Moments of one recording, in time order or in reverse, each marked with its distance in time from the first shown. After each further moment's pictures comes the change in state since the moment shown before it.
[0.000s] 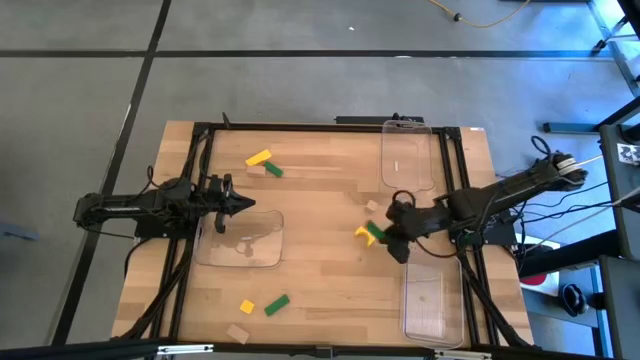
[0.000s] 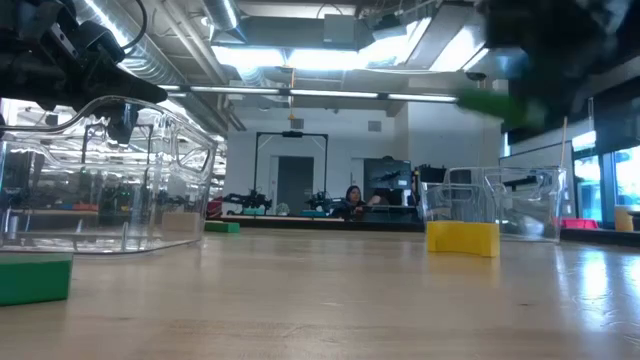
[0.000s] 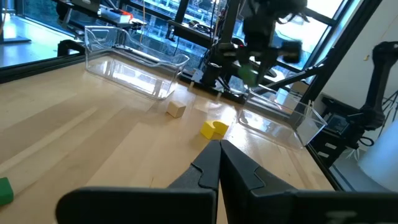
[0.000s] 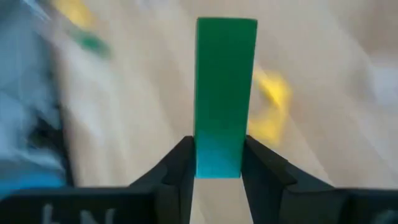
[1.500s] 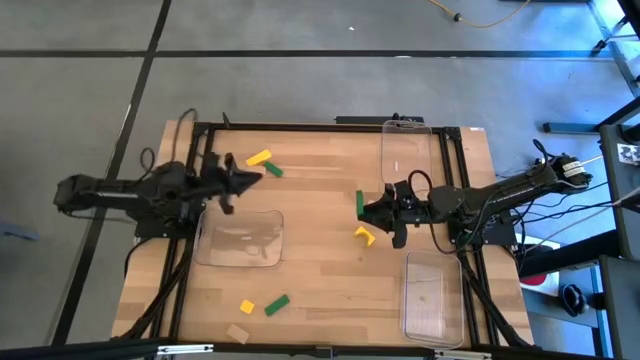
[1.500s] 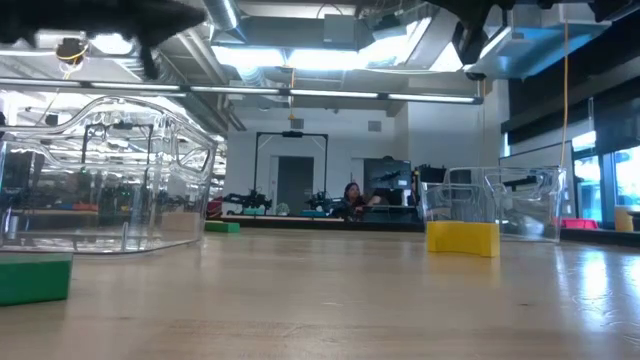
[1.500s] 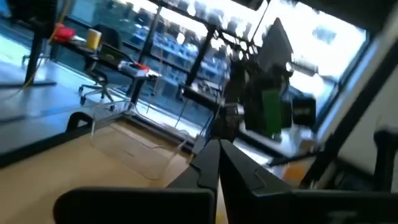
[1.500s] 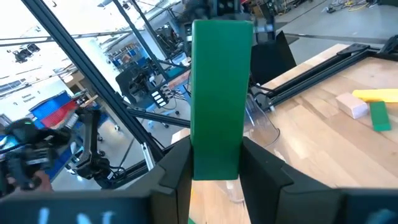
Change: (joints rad) left arm -0.024 0.506 0.343 0.329 -0.162 -0.008; right arm -0.082 -0.041 -0.156 0.897 0.078 -0.262
